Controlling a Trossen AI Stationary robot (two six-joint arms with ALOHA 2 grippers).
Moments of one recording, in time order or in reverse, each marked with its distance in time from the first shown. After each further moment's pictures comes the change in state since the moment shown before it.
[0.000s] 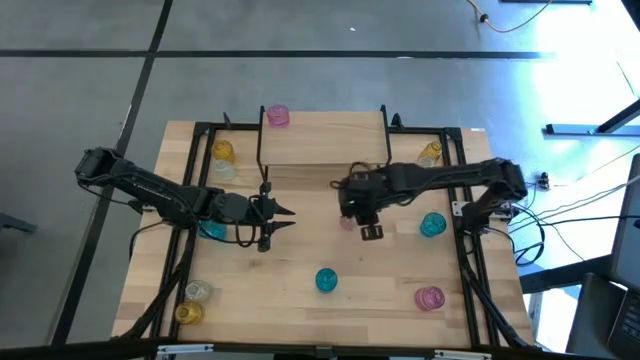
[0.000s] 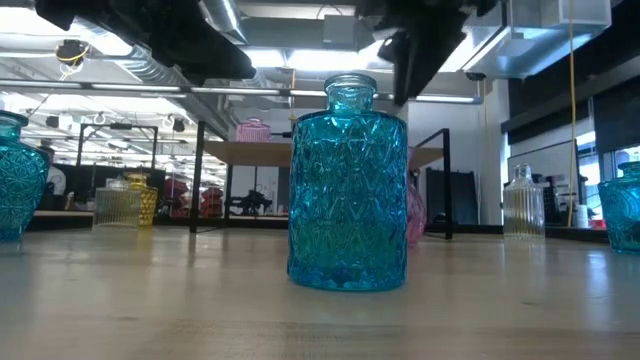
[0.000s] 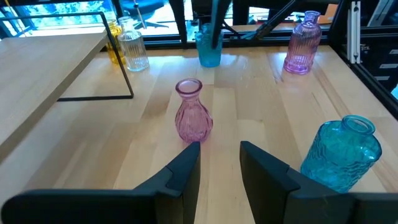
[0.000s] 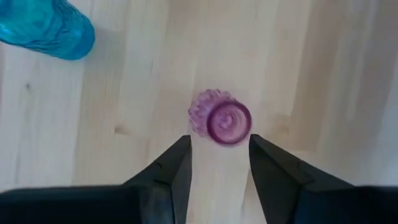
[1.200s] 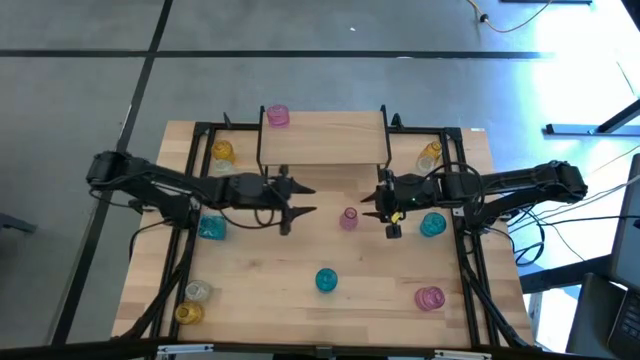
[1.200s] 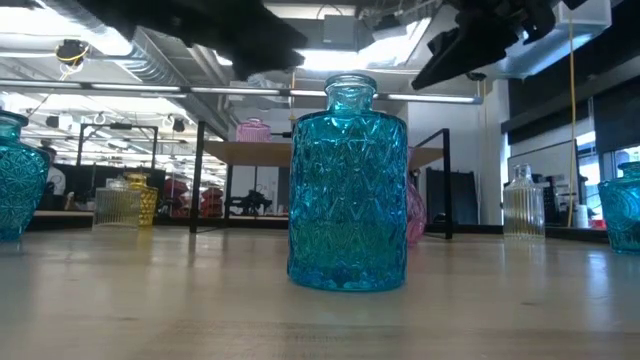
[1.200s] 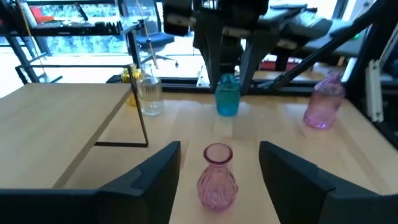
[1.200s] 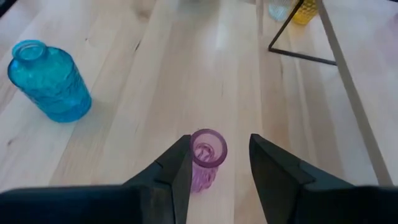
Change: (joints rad) left arm 0.188 0.192 0.132 0.217 0.148 0.056; right arm -0.001 -0.530 -0.708 0.758 0.045 -0.076
